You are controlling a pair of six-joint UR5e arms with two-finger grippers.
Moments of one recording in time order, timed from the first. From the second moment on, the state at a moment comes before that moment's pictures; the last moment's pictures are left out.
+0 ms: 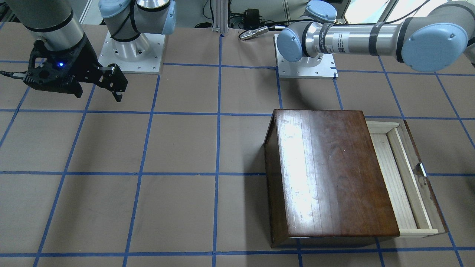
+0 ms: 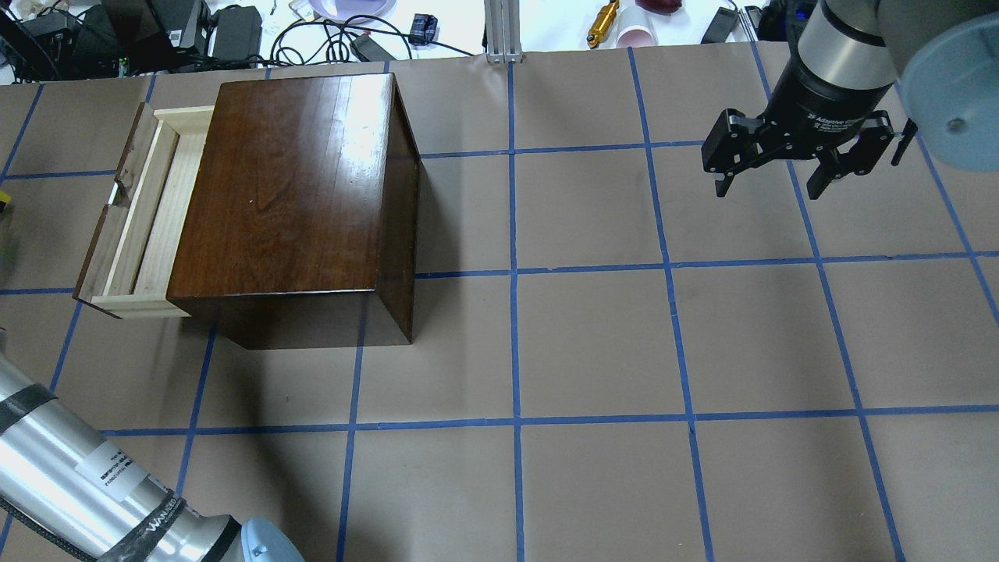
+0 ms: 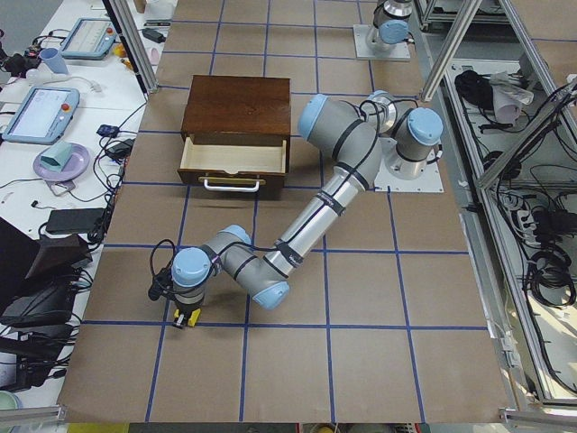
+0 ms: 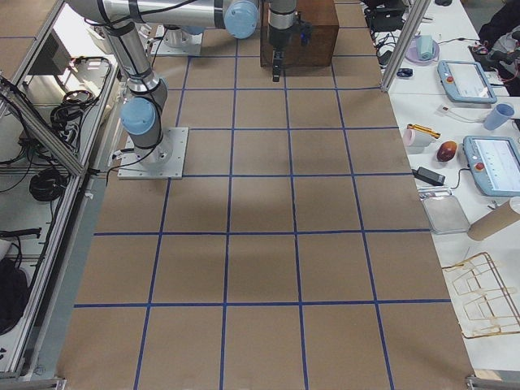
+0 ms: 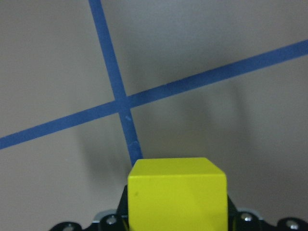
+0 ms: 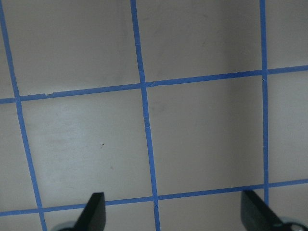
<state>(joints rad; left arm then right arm) -0.74 -2.58 -0.87 -0.99 1.49 1.10 1.52 -1.59 1.63 -1.60 -1.59 0.04</state>
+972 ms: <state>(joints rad) -0.83 -2.25 -0.94 -1.41 1.59 0.89 1.52 -1.59 1.63 -1.60 -1.59 0.04</state>
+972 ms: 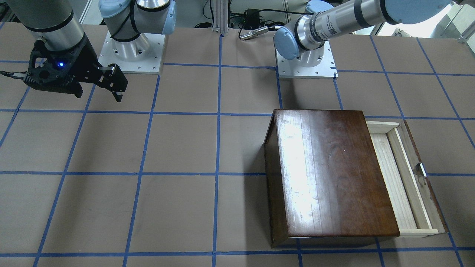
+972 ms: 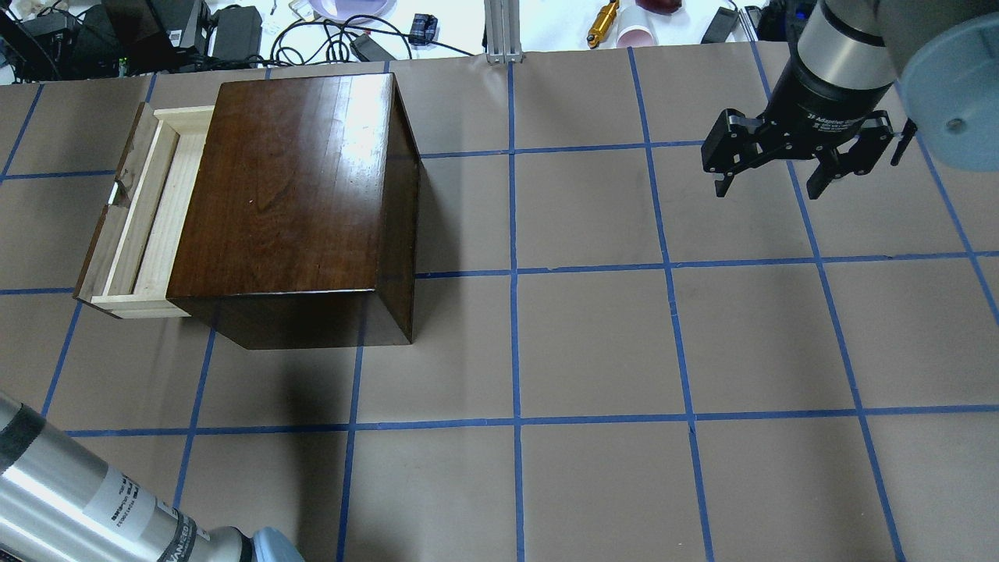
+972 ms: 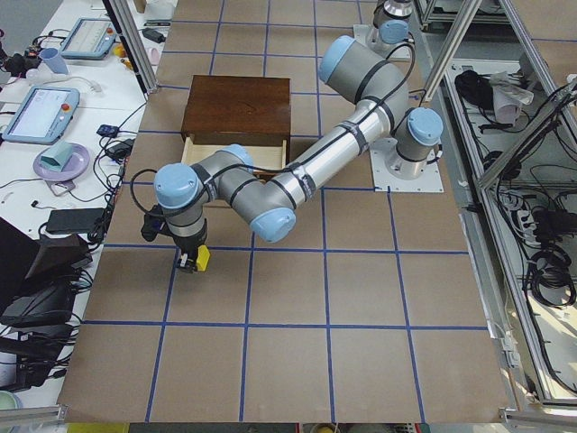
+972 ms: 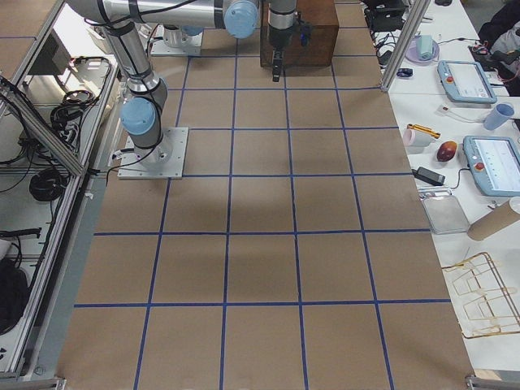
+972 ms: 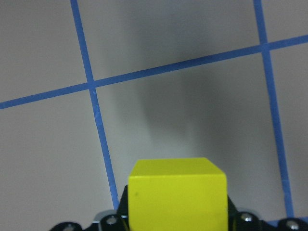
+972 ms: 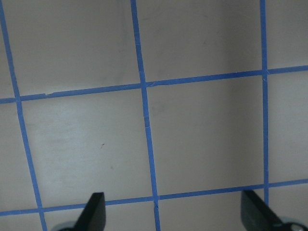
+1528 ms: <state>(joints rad) -1.01 -2.11 -1.02 -1.60 1.58 0.61 1.52 -1.59 1.63 -1.60 -1.59 0.04</state>
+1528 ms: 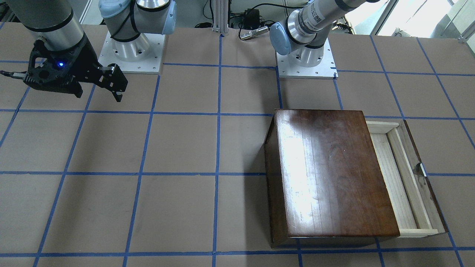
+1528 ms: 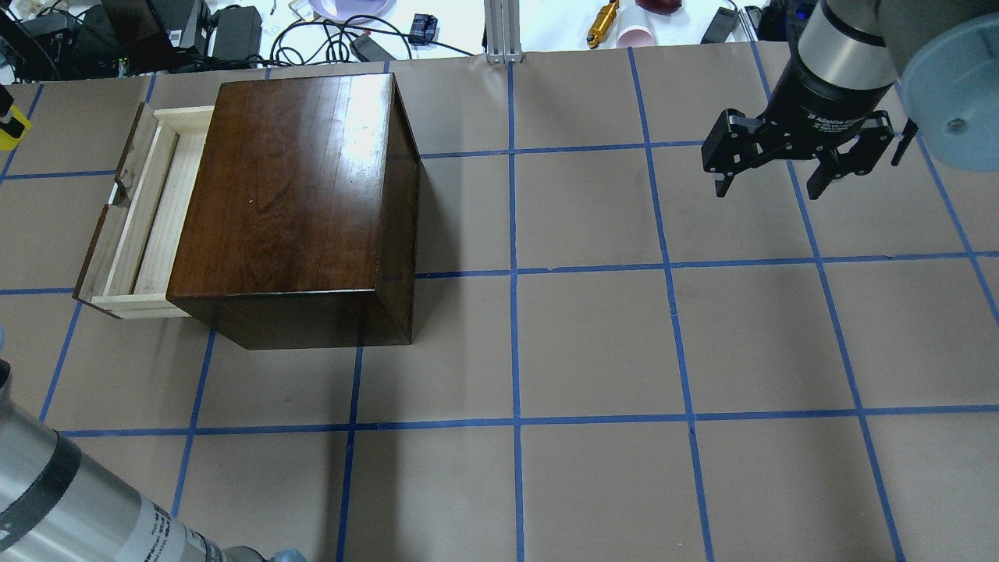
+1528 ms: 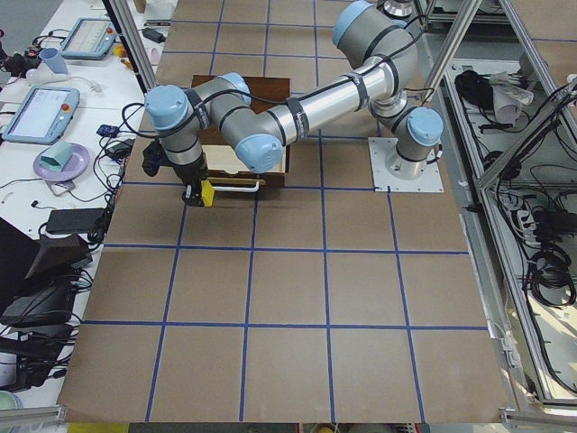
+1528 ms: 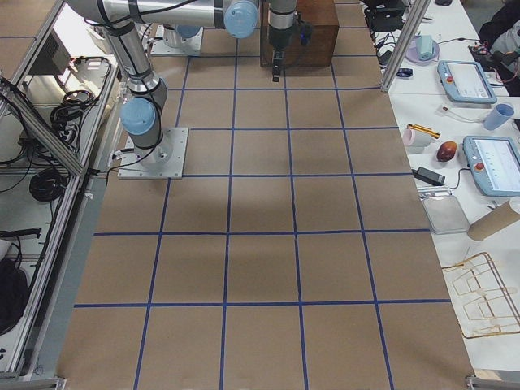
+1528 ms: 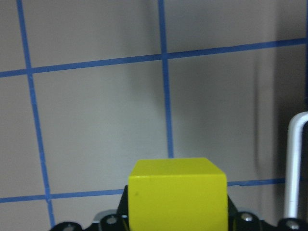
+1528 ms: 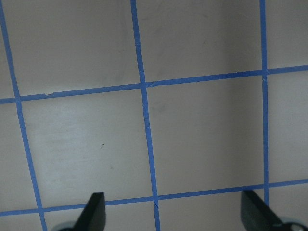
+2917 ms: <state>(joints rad) -1.15 -2.01 -1.31 -1.54 1.54 0.42 1.52 -1.59 1.63 -1.60 -1.59 0.04</state>
